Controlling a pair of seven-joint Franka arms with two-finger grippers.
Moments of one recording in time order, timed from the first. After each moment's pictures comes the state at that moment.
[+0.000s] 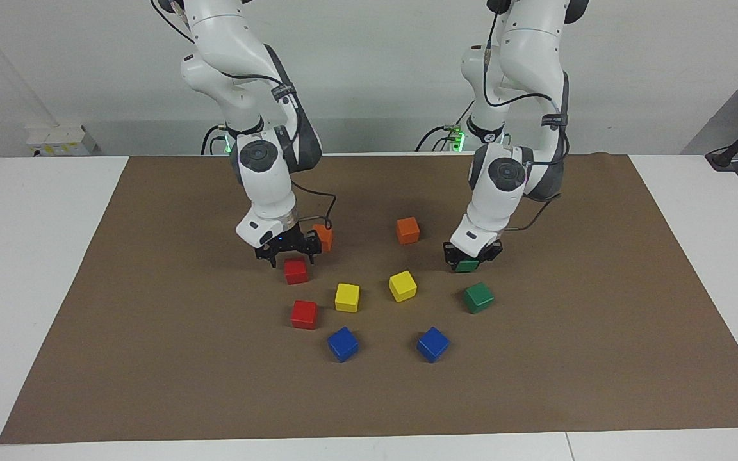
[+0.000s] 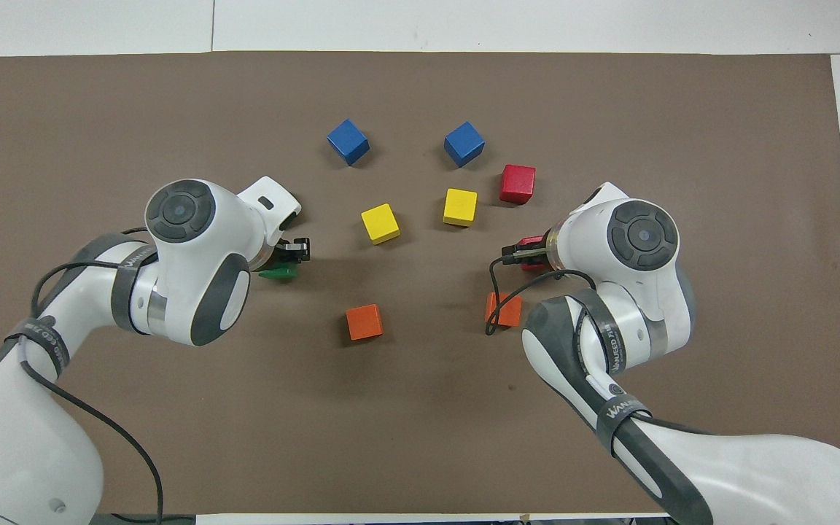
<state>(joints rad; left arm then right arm) -0.33 0.24 -0.02 -2.04 -0.02 2.29 -0.32 0.37 0.23 -0.04 -2.12 0.04 2.45 0.26</state>
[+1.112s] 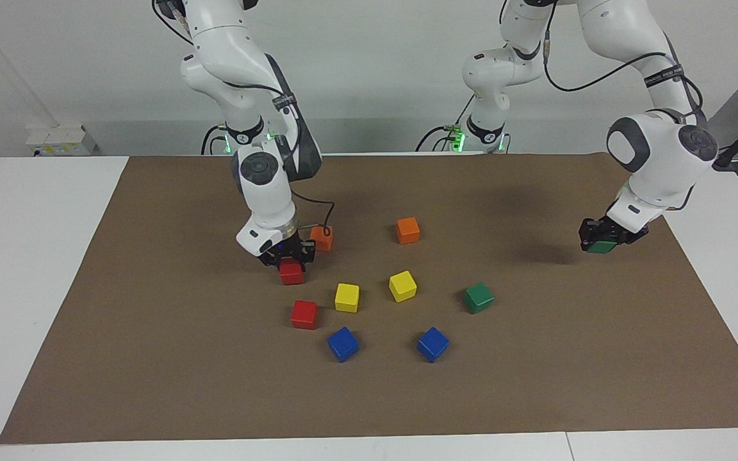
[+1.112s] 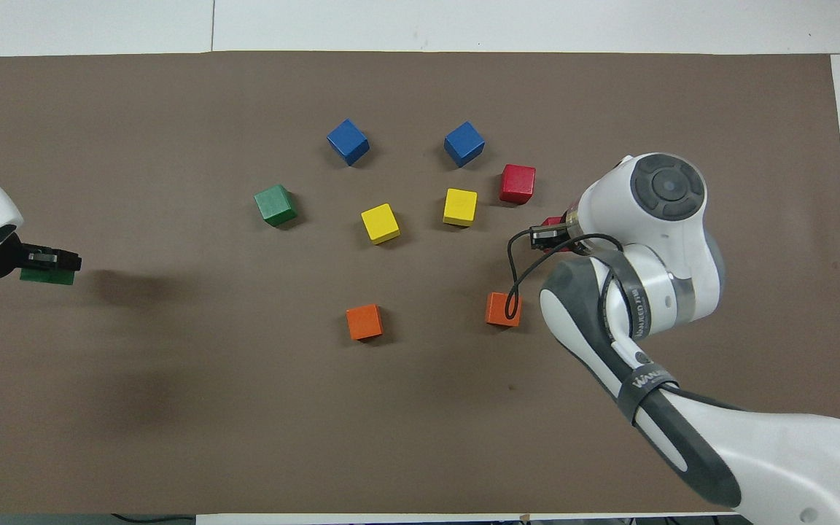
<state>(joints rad) 0.23 0.14 -0.01 -2.09 -0.02 2.26 0.41 0.31 0.24 -0.04 -1.95 0.03 2.20 0.21</state>
